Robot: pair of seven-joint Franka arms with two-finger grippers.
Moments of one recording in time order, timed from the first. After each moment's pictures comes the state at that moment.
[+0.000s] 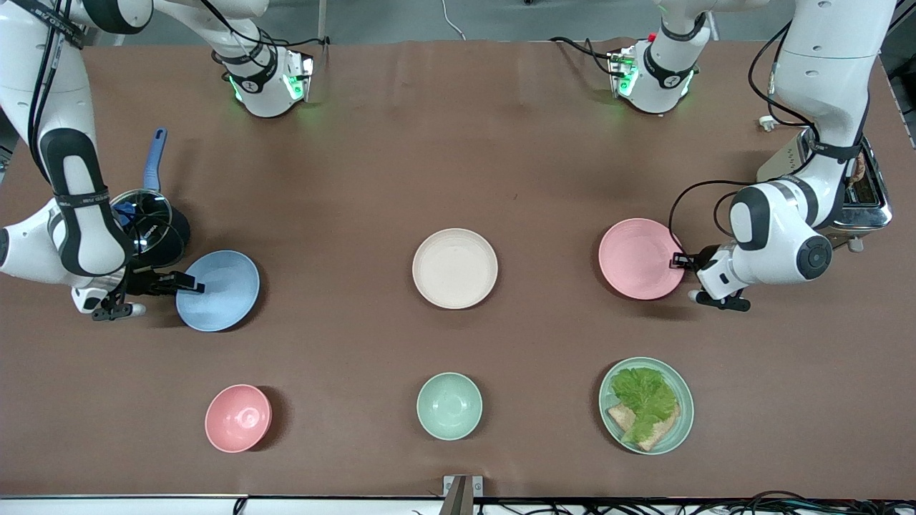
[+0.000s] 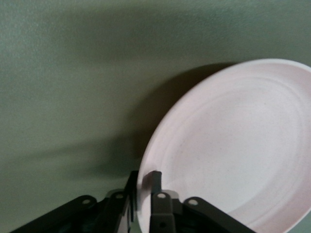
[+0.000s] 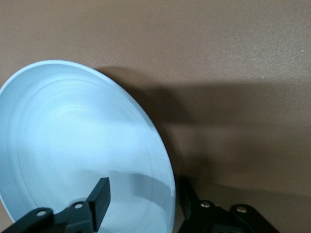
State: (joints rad) left arm -0.05 0.47 0.07 -2.04 -0.27 2.21 0.39; right arm -0.08 0.59 -0.25 -1.92 0.64 2.22 -0.80
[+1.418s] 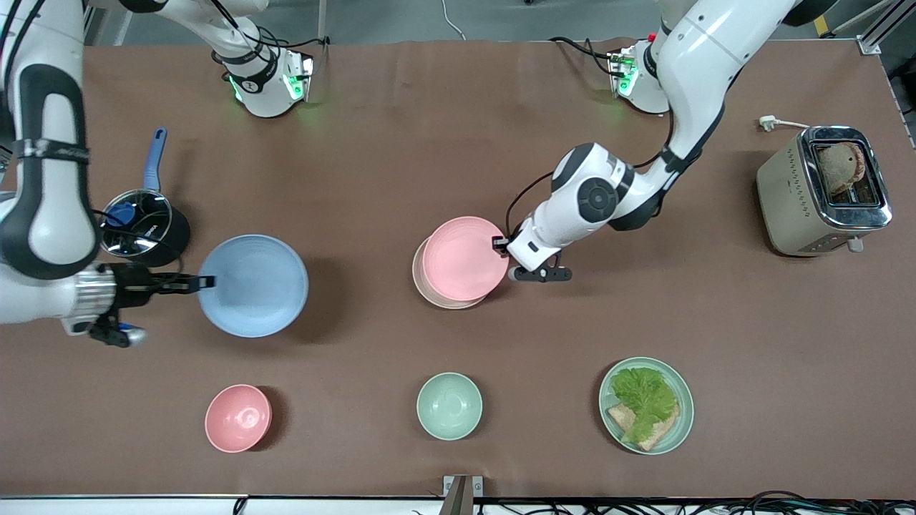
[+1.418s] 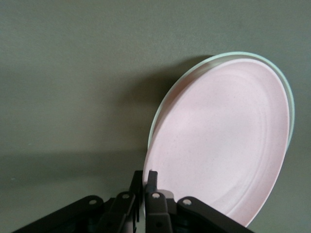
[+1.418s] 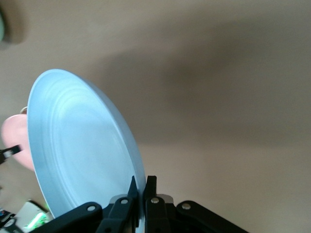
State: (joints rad) left arm -0.11 0.62 -0.57 -1.92 -0.01 2.57 -0.63; right arm 0.05 0.51 -0.14 -1.49 0.51 1.58 -0.01
